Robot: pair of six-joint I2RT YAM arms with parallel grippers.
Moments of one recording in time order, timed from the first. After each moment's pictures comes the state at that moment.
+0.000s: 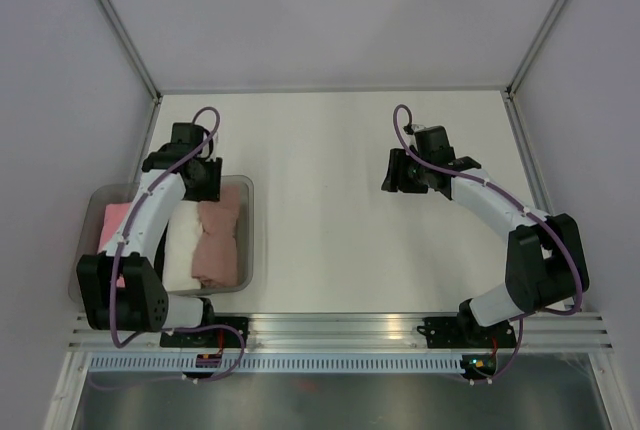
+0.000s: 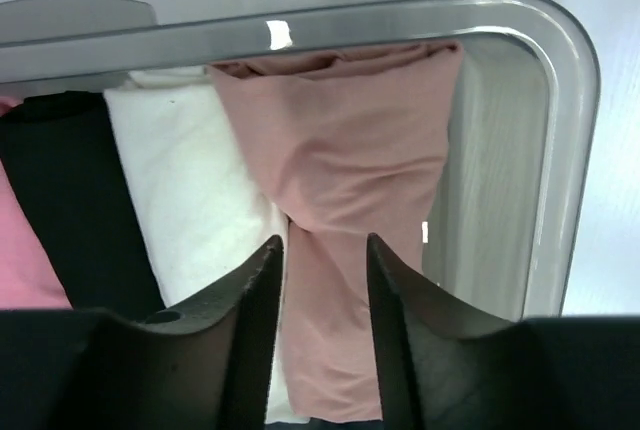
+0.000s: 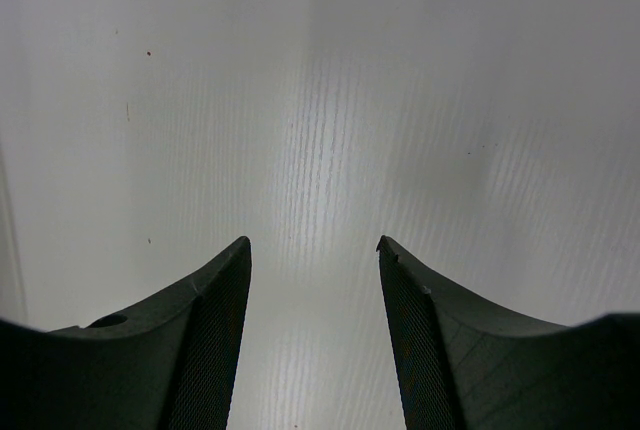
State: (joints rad) left arm -0.05 1.36 1.11 -0.86 -0.08 0.00; right arm 0.31 1.50 1.01 -0.38 -0.18 0.34
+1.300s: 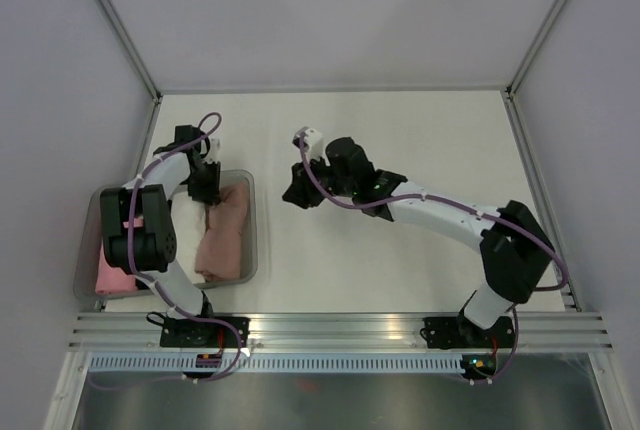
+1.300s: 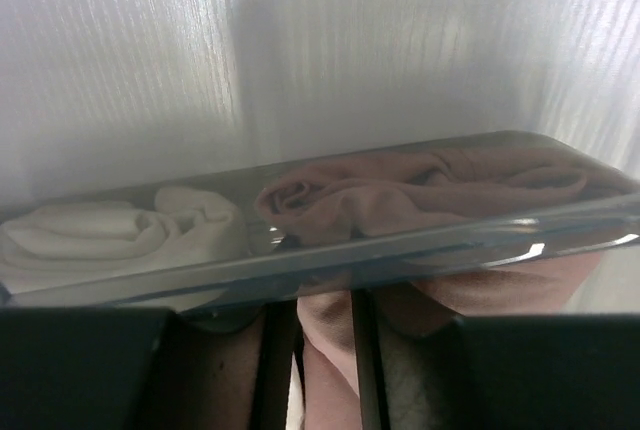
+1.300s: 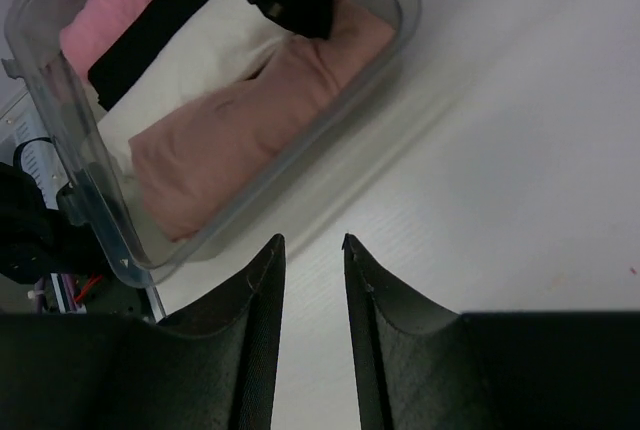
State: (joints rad) left arm 0.08 1.74 1.13 -0.65 0.07 0.07; right arm 0.81 1.59 1.14 0.02 -0.31 0.26
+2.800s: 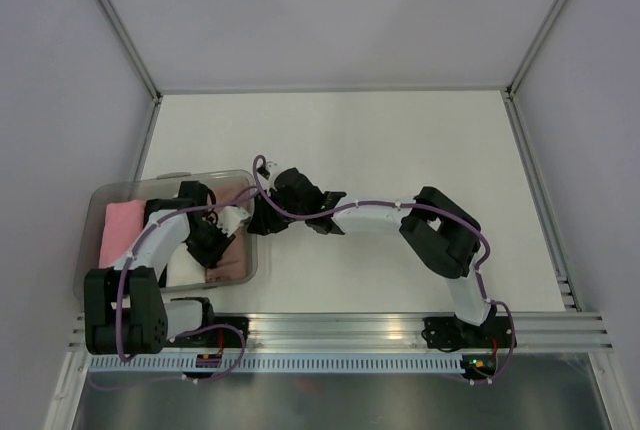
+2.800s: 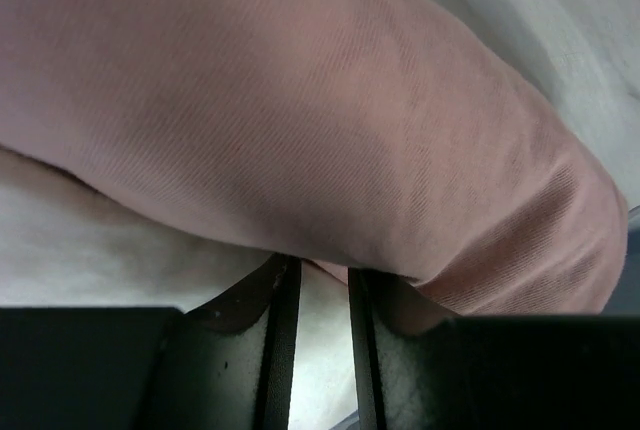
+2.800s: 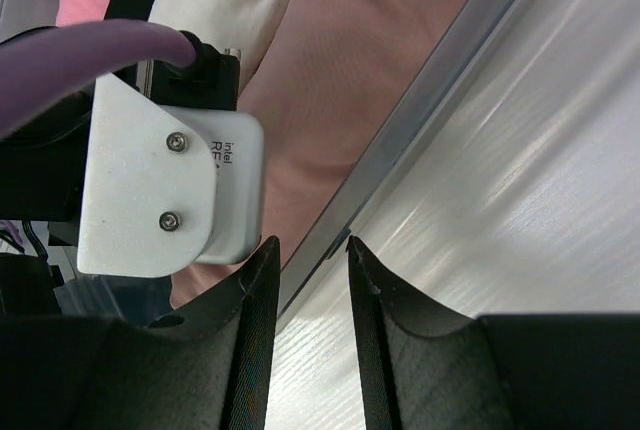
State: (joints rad) left arm 0.01 1.23 0.66 -0.90 0.16 0.77; right arm 1.01 2.04 1.35 0.15 -0.25 0.61
